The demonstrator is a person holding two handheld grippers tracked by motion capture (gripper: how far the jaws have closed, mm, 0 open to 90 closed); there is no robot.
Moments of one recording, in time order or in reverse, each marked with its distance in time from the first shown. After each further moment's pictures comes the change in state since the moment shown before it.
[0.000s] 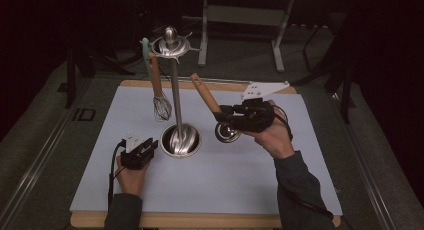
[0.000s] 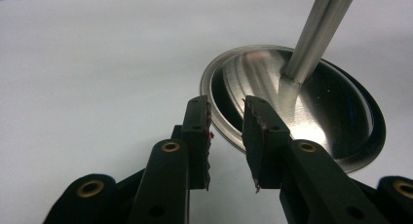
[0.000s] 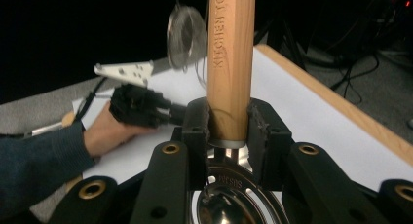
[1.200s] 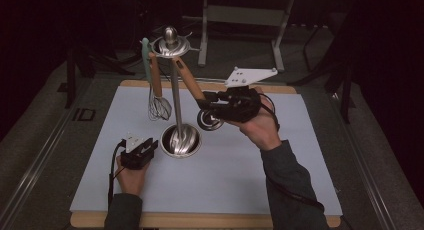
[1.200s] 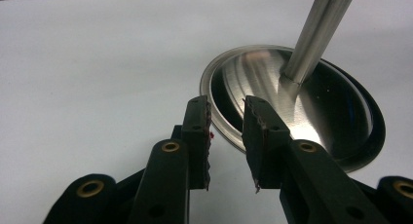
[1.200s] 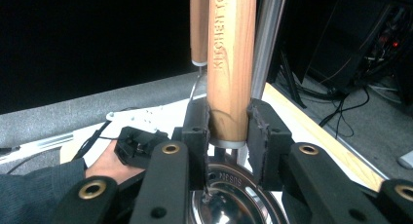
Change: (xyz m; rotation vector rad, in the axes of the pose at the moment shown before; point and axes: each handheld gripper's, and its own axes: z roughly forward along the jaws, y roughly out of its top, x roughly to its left) left arm 0.000 0.000 0.000 -0.001 0.000 0.001; right arm 0.022 0.046 0.012 -0.070 -0.011 -0.067
